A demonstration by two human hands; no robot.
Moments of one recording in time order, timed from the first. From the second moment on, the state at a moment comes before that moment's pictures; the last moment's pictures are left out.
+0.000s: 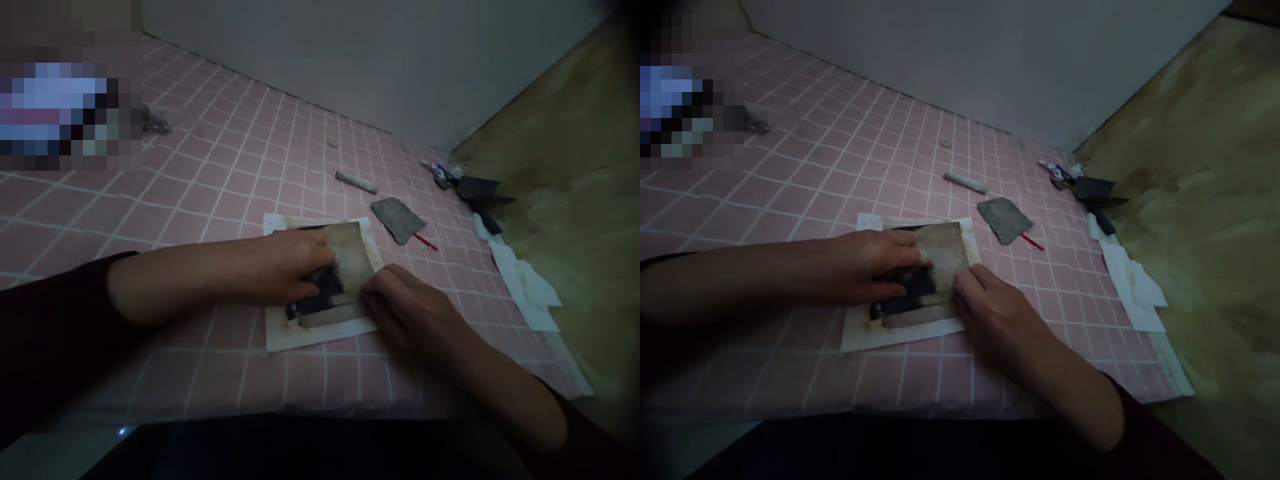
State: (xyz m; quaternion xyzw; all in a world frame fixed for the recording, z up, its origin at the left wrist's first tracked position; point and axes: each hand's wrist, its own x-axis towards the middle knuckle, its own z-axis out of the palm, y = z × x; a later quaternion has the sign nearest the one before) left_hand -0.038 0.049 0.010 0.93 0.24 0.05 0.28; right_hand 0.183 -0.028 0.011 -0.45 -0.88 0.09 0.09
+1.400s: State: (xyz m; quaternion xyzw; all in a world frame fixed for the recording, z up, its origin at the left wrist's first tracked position) left_hand -0.038 0.048 0.011 0.93 0.25 0.06 0.28; right_hand 0.180 -0.026 0.009 -0.42 -0.89 0.12 0.09
